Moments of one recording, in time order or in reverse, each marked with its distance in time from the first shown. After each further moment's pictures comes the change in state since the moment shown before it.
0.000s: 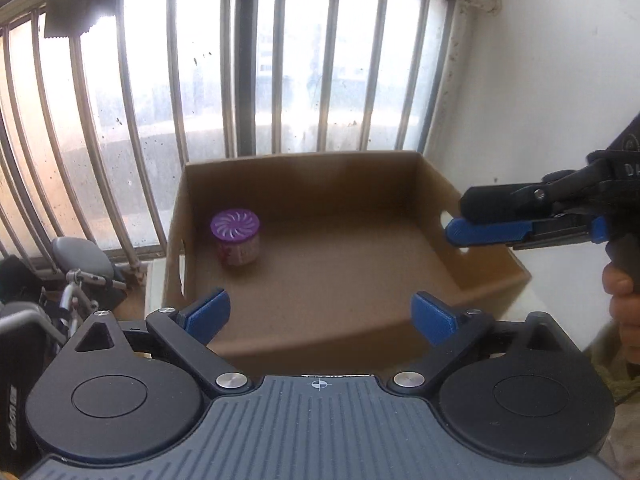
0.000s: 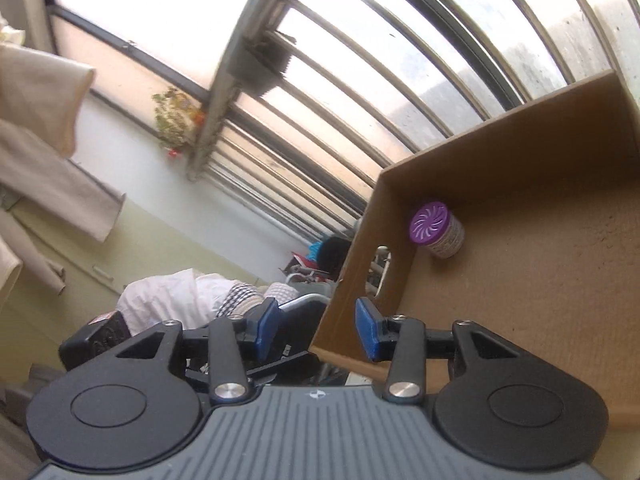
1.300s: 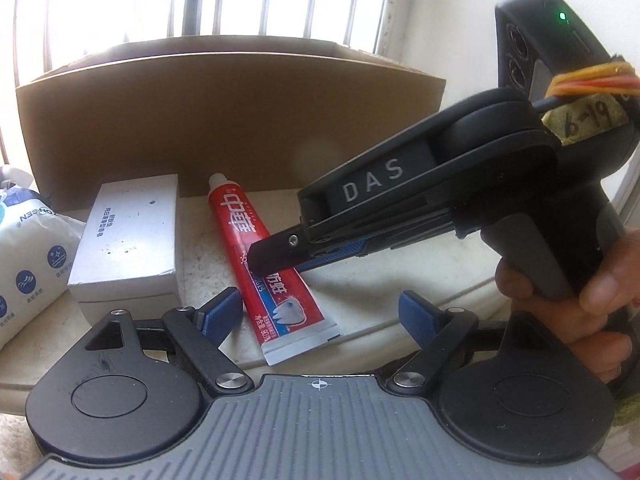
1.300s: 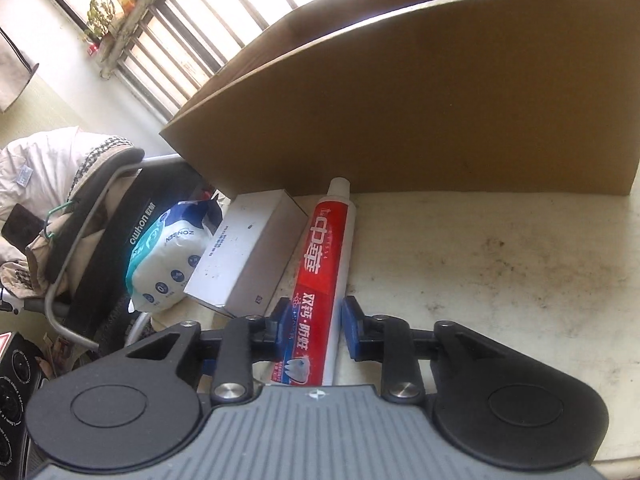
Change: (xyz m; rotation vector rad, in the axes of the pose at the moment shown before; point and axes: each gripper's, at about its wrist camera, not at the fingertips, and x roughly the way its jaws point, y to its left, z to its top) left arm 0.086 -0.066 -0.172 0.007 -0.027 -0.102; right arm 0.041 -0.062 -0.163 -0.105 0.194 -0.368
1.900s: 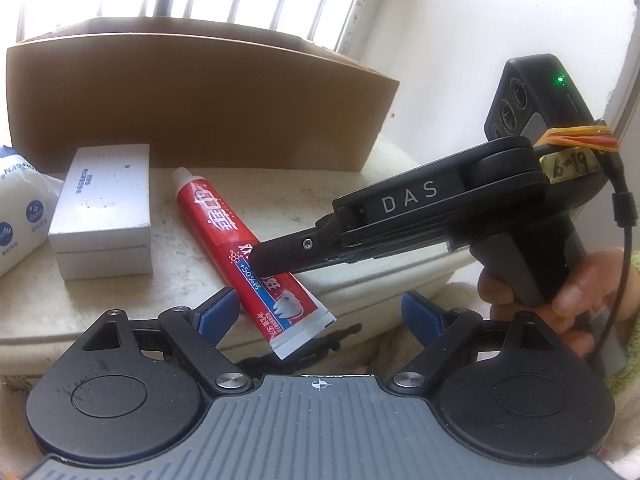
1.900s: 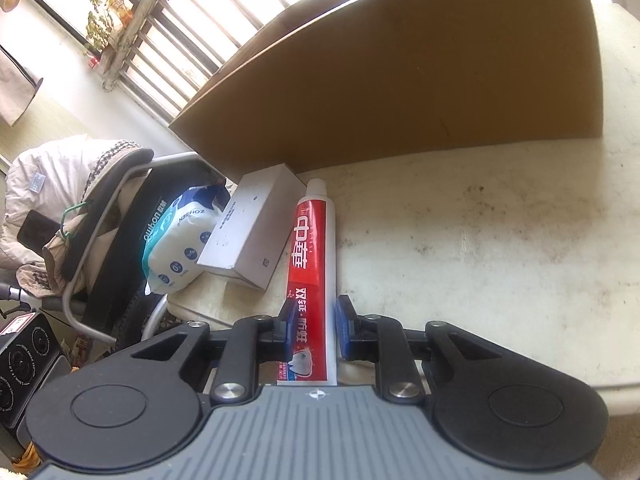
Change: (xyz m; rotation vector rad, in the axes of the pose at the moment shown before) left arm -0.005 0.013 -0.010 -0.052 0.023 -0.184; right arm -0.024 -0.004 -0.029 0.049 0.005 0.029
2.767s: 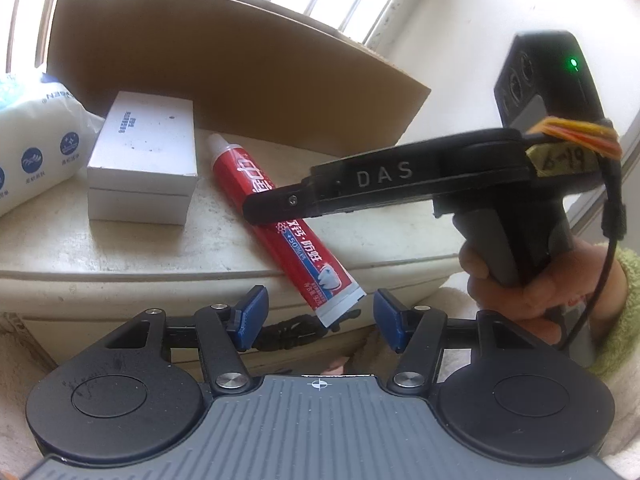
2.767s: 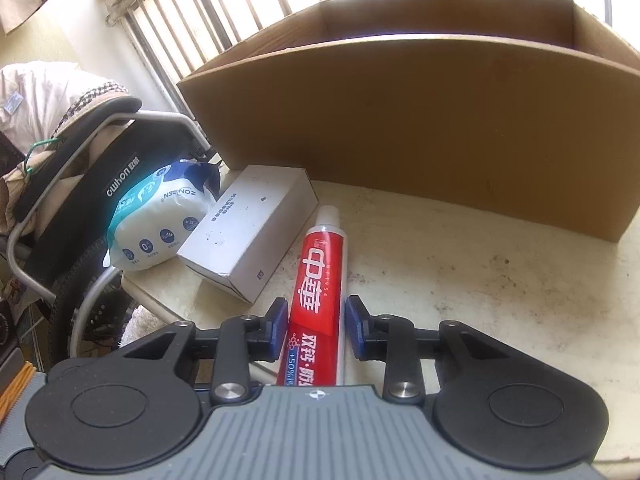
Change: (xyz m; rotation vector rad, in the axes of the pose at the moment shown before) left arm 0.019 0.019 -0.016 -0.168 0.022 -0.048; right arm 0.024 0.043 0.012 -0.226 0.008 -0.178
